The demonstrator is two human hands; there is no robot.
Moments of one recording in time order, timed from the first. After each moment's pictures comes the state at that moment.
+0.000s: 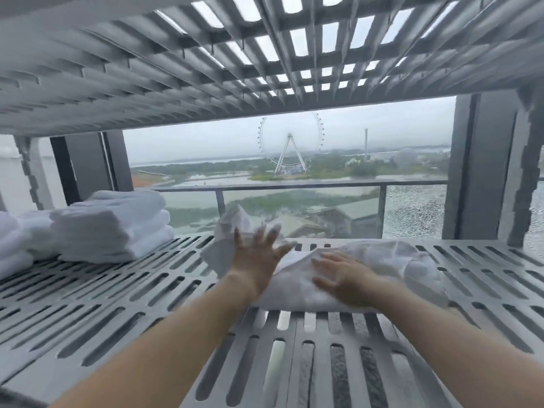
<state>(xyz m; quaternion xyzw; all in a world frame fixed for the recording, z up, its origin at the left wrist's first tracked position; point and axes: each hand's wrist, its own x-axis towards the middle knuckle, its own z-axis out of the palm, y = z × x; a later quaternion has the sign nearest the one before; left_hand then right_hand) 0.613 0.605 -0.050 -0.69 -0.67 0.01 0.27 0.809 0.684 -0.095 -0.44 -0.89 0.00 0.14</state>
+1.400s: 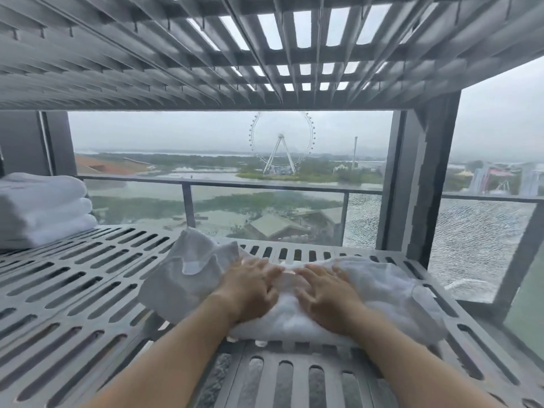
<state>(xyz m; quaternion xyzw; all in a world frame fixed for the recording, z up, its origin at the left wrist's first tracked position) 0.808 0.647 -0.085 -0.77 -0.63 -0.05 0.11 0.990 0.690 -0.107 -0.46 -0.87 0.01 0.19</state>
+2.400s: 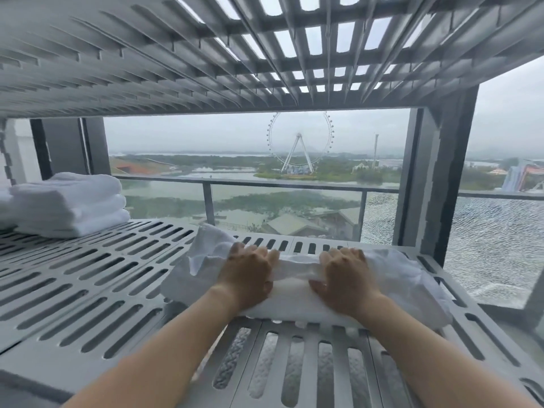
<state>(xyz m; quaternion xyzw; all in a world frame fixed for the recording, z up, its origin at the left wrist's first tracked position) 0.799 0.599 -0.072 -0.72 -0.64 -0.07 0.26 0.992 0.653 -0.080 -0.46 -0.84 -0.20 0.21</state>
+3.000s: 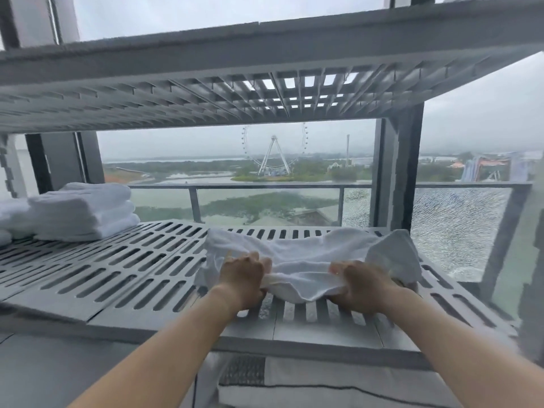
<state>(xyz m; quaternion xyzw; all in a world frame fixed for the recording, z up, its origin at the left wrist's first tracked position) 0.784 0.486 -0.071 -0.73 -0.66 -0.05 0.17 1.028 0.535 -0.081 -0.45 -0.88 -0.05 0.16</state>
